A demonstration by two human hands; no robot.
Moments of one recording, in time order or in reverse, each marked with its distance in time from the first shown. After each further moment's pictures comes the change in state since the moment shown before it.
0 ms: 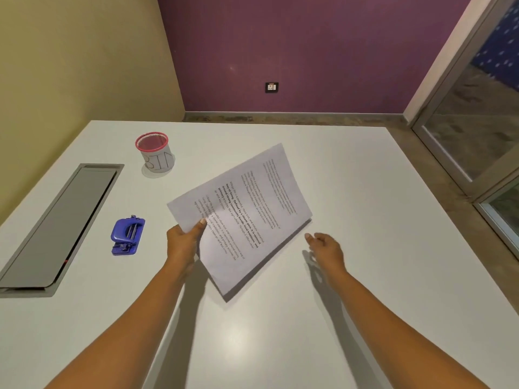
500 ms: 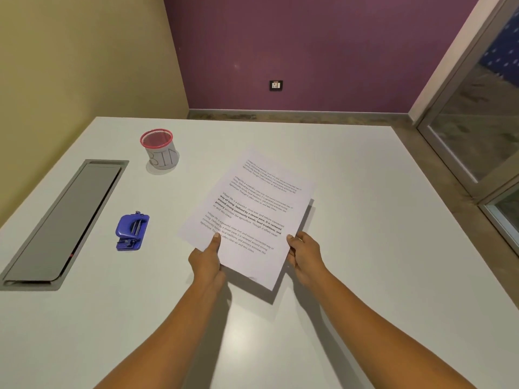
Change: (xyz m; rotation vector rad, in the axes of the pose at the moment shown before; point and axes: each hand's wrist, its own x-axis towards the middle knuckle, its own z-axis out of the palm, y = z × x) left_hand -0.037 -0.027 0.029 -0.386 0.213 -0.297; right_hand -0.025 -0.011 0.042 0.351 -0.196 0.102
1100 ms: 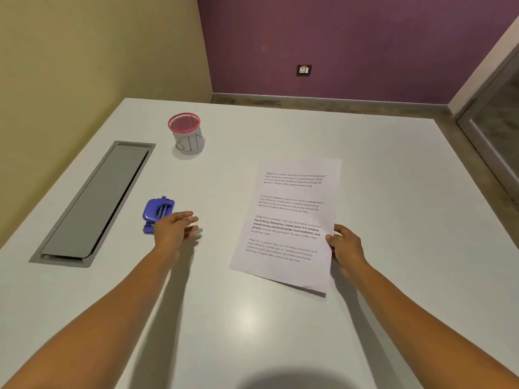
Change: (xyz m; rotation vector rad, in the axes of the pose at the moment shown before) left_hand 0.071 0.088 -0.067 0.513 0.011 0.206; right_hand 0.041 0.003 -0.024 -0.351 0.092 -0.058
